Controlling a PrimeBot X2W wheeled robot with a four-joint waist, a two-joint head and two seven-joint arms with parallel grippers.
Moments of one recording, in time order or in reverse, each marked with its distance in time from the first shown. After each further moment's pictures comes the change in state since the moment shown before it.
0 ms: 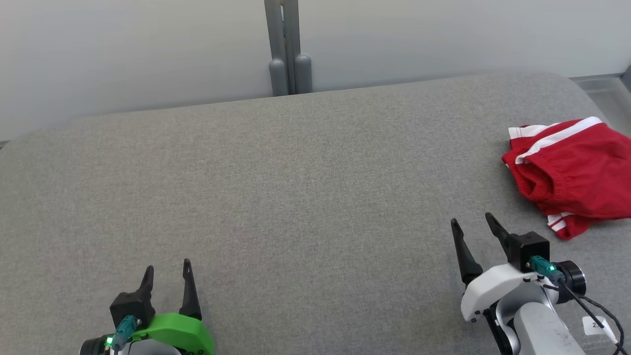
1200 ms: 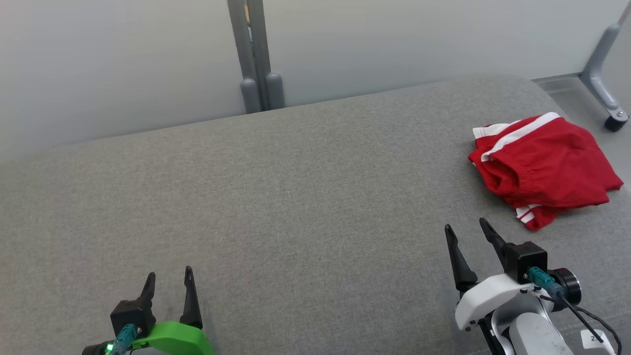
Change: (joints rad) left arm 0.036 0.000 0.013 -0.023 0.016 -0.026 0.000; right arm 0.064 0.017 0.016 -0.097 0.009 0.000 0.000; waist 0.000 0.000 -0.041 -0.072
